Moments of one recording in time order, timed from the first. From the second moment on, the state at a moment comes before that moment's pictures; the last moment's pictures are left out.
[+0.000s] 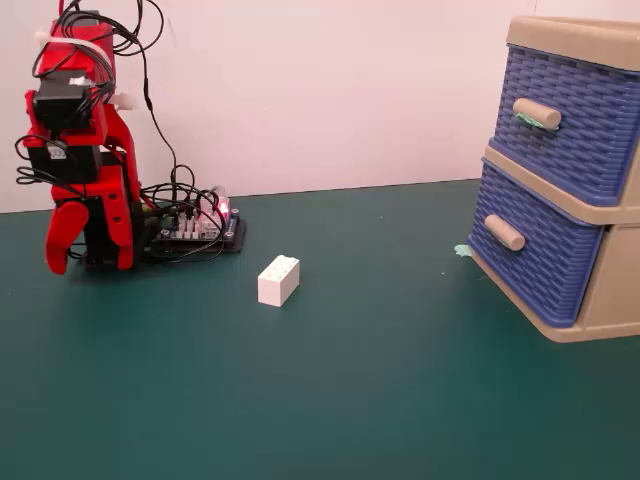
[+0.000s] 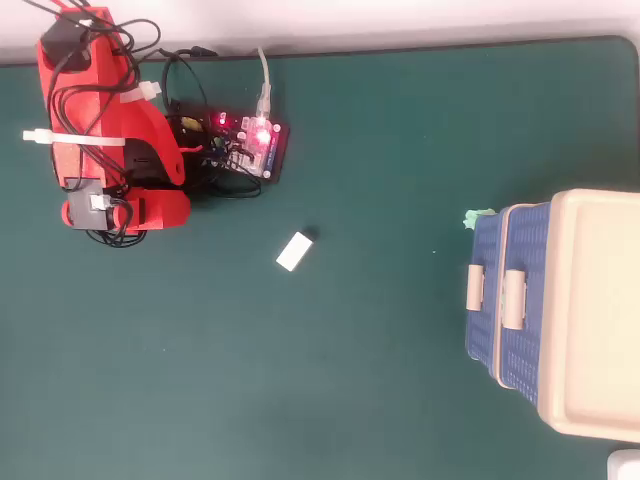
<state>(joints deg) -11.1 132.3 142.2 86.5 83.7</state>
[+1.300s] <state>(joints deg) -76.7 106.3 115.0 12.6 161.8</state>
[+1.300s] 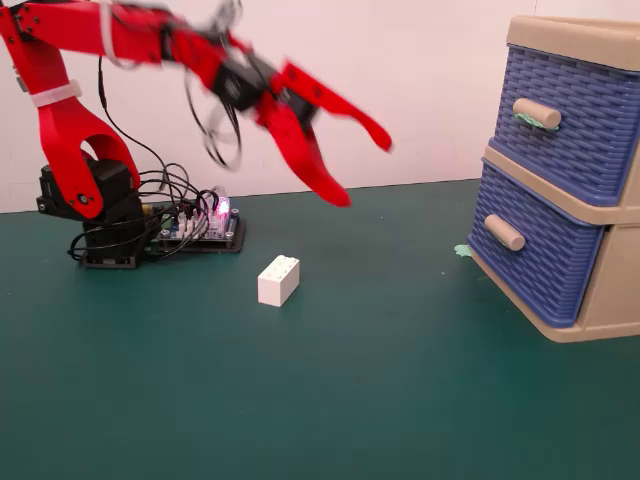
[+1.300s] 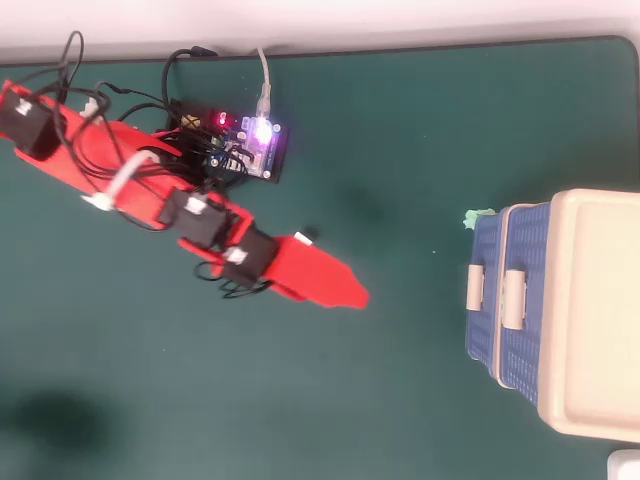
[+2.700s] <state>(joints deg) -86.2 45.2 81.7 -40.2 159.3</state>
